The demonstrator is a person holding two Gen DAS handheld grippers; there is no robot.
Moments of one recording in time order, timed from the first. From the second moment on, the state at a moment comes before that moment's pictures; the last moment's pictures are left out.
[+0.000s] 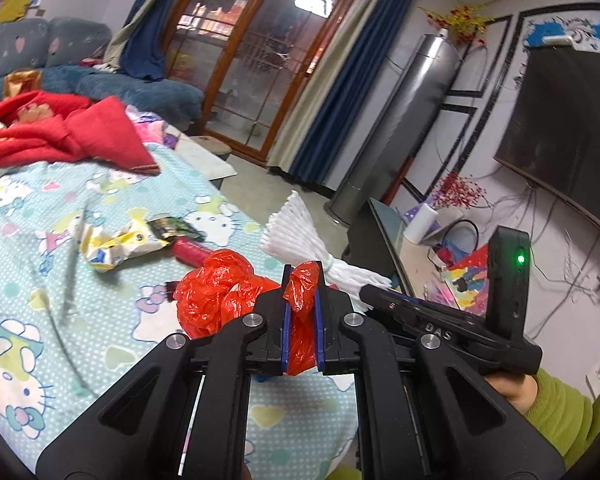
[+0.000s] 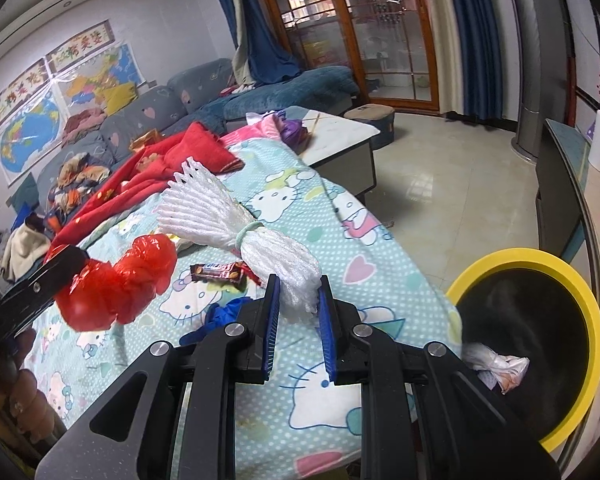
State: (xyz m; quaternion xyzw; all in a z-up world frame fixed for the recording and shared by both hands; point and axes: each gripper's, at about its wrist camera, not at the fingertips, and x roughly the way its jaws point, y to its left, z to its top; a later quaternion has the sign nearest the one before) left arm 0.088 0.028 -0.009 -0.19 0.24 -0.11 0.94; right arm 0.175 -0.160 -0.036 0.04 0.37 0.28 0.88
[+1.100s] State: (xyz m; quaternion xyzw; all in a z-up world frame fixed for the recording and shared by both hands) left arm 0.111 -0.075 -0.004 -0.12 0.26 -0.20 0.94; right arm 0.189 -0.254 -0.037 0.12 0.35 0.18 0.91
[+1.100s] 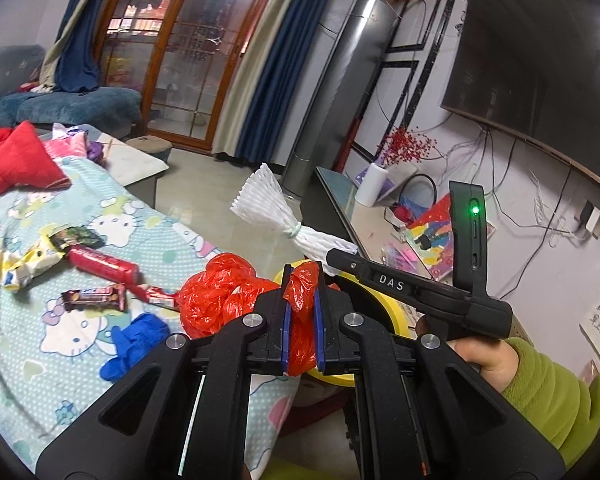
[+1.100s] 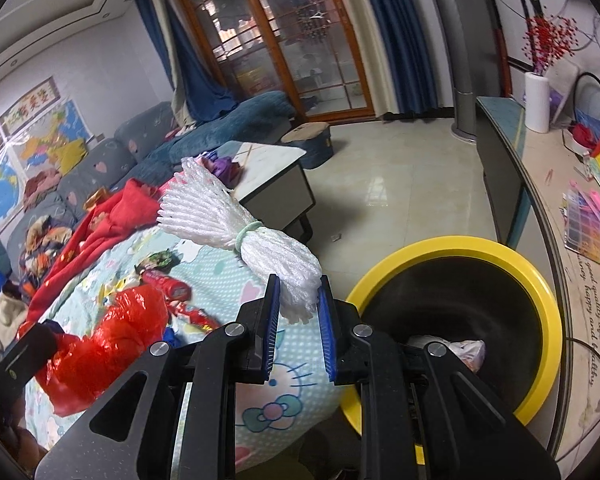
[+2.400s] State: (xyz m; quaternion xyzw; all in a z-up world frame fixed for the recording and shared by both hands) left arm 0.152 -0.173 -0.043 -0.05 0.31 -0.29 0.90; right arm 0.205 -0.375 -0.085 0.19 0.37 0.06 0.91
